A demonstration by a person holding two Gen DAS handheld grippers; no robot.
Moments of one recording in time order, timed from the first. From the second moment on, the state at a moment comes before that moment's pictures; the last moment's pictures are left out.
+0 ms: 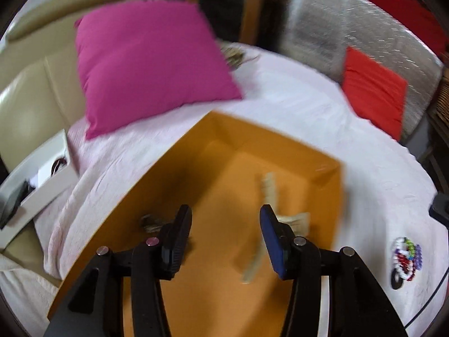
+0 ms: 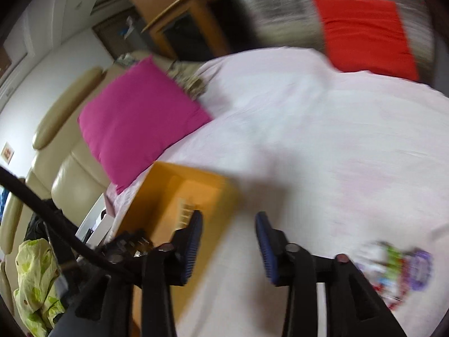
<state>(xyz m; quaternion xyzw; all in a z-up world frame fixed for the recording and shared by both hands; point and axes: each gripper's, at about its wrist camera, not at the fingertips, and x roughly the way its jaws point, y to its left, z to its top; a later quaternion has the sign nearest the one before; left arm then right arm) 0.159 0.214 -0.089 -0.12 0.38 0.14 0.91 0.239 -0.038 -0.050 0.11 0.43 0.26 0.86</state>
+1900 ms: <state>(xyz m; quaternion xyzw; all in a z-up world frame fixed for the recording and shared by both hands) 0.196 0.025 -0.109 -0.06 0.42 -0.14 0.90 0.214 -0.223 -0.147 0.33 0.48 0.25 0.77</state>
